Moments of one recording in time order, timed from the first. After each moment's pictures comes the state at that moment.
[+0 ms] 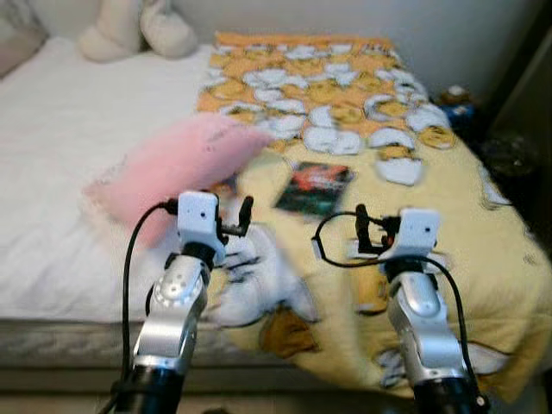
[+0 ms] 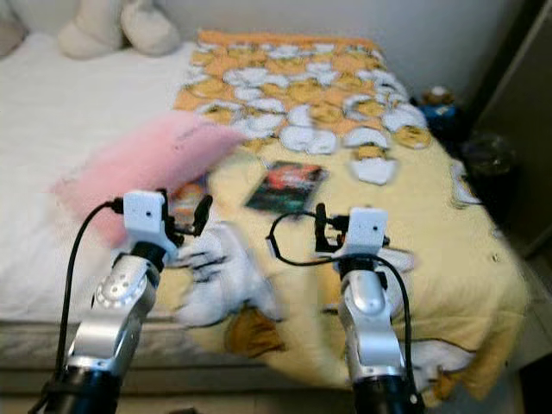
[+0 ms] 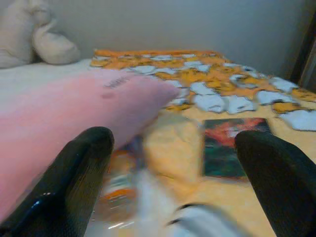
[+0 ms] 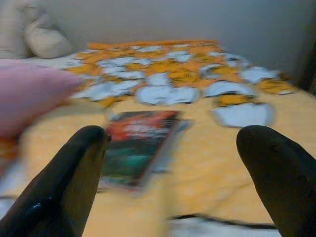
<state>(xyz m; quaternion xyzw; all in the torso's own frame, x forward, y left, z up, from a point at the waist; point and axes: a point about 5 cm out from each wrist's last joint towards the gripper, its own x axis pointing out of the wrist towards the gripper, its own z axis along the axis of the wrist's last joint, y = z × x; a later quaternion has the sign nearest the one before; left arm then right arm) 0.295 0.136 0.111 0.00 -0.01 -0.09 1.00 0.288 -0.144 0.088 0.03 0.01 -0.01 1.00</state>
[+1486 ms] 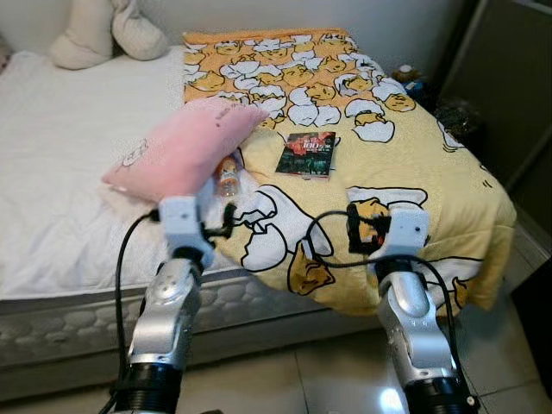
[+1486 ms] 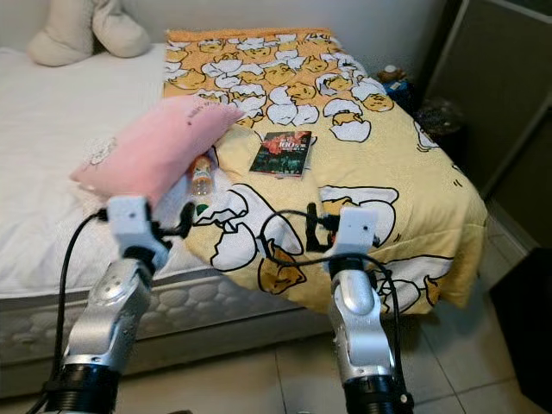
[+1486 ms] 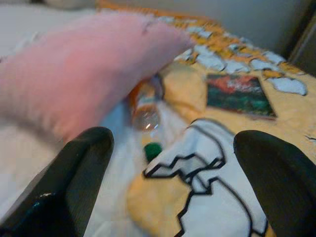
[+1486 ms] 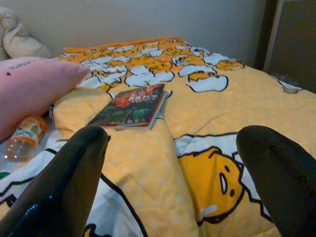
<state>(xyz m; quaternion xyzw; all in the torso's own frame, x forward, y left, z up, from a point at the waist) 0.295 0.153 0.088 -0.08 0.06 -0.01 0.99 0.285 -0.141 0.084 0.03 0.01 -0.01 1.00</state>
